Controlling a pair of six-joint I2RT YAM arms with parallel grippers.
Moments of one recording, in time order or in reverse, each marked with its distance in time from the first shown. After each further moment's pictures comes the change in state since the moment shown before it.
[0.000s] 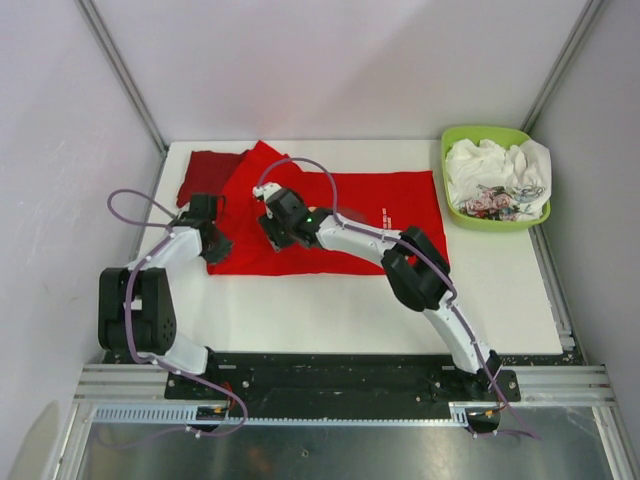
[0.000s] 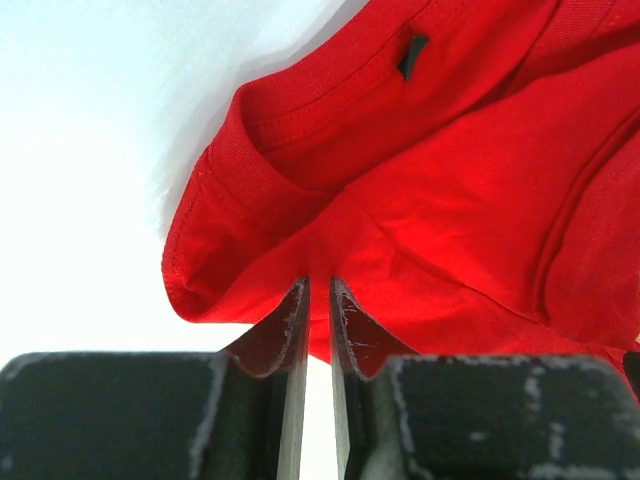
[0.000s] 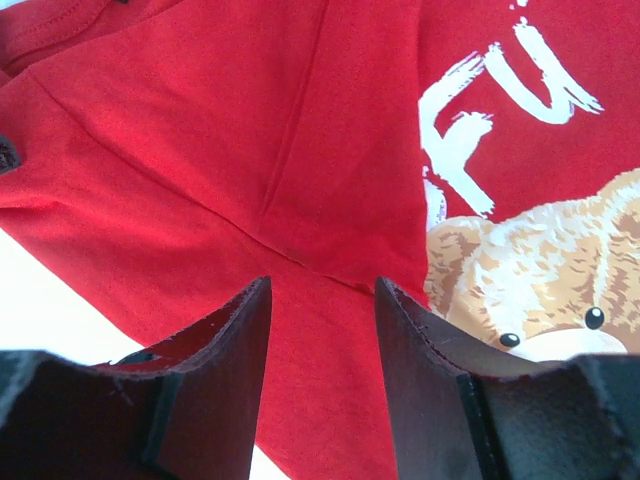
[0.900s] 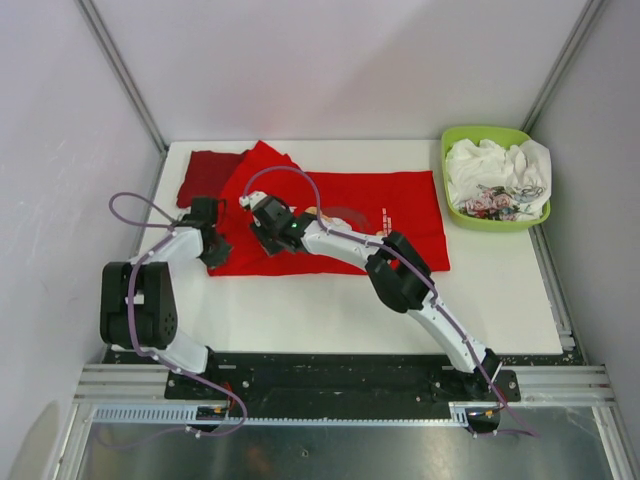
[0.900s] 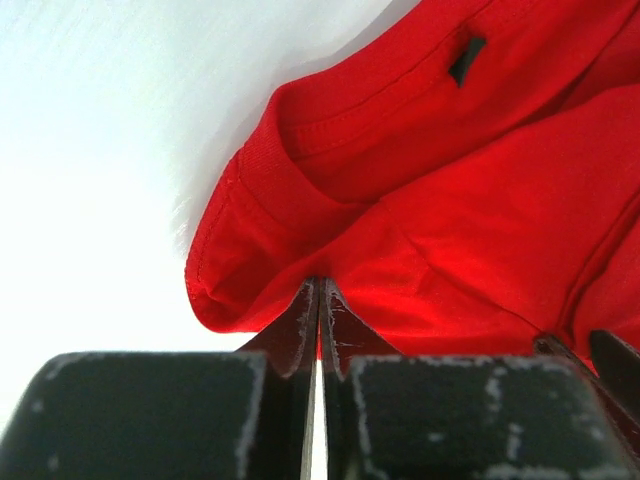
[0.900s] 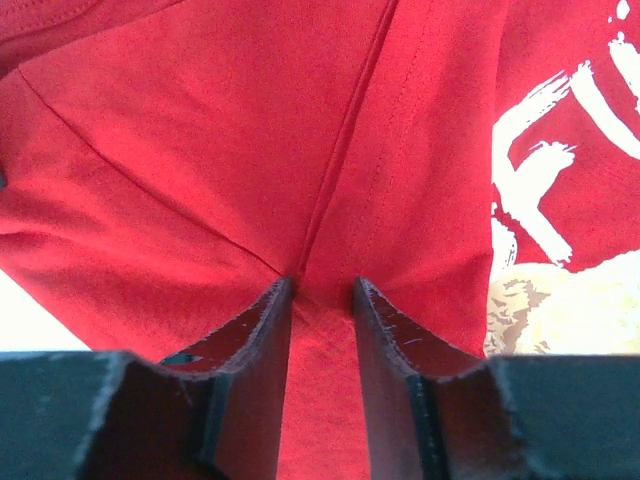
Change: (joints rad) left arm 0.010 0.032 -0.017 0.003 -0.029 -0.002; right arm 0.047 0.158 0.198 -0.087 0.033 -0.033
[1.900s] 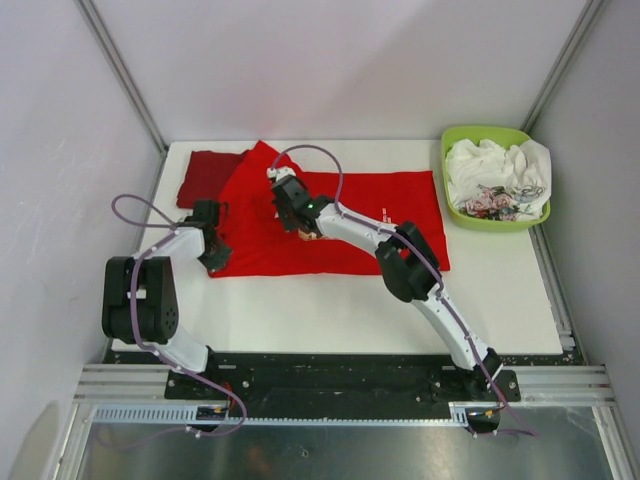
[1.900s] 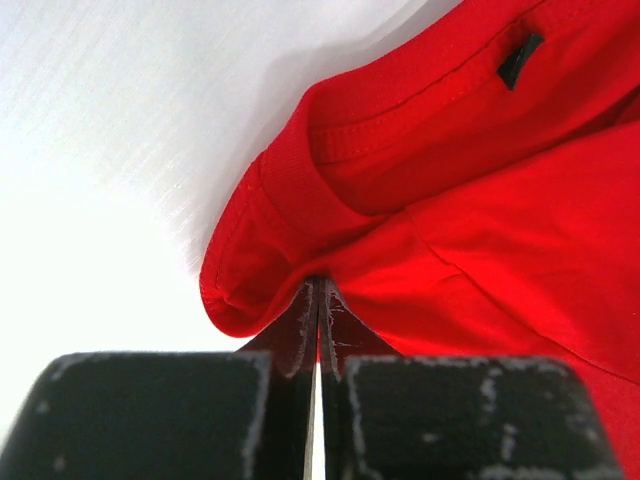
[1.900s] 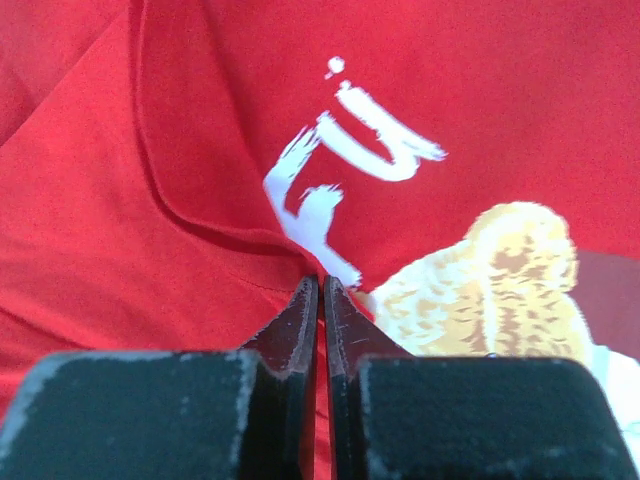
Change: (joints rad) left arm 0.001 0.040 -0.012 0.003 -0.025 -0.013; right arm -0.103 0.000 0.023 0.003 0.092 0.126
